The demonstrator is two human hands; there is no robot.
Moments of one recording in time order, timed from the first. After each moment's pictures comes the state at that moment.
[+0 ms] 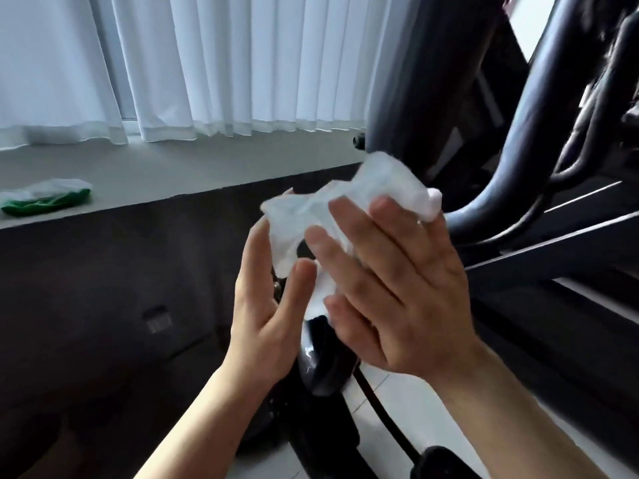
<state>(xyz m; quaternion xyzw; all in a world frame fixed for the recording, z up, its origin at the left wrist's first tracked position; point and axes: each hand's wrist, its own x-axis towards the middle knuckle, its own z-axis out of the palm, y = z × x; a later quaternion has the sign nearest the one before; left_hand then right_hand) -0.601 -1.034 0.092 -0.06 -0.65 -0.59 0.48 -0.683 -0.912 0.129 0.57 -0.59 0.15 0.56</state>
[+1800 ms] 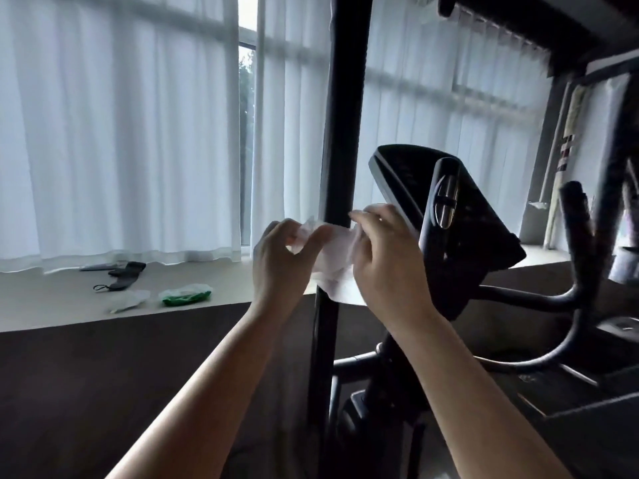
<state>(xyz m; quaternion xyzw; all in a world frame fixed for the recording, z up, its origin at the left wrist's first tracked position) -0.574 -0.980 0.249 0.20 -0.71 -0.30 0.61 -0.659 -0.873 0.258 0.51 -0.60 0.47 0.39</state>
